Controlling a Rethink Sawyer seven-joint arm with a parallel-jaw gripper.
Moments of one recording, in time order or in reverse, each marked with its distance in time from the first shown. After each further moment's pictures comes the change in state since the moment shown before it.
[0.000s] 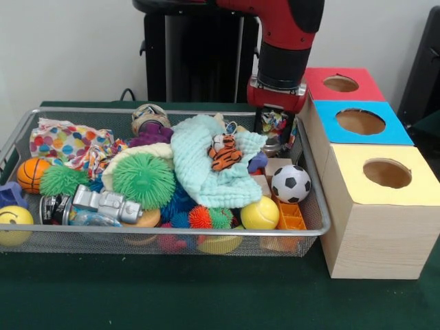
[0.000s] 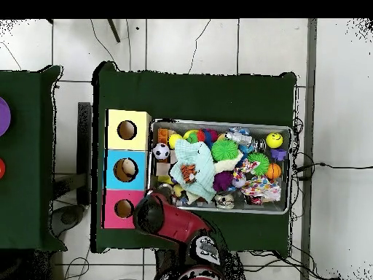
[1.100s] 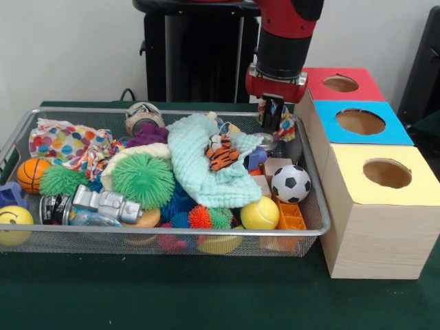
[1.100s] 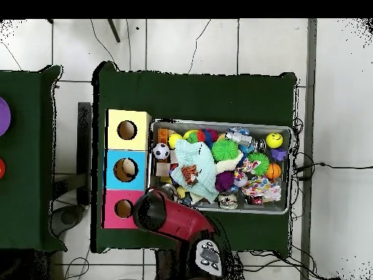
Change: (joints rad) arm 0.023 -0.077 -0.048 -0.026 -0.008 0.155 0.000
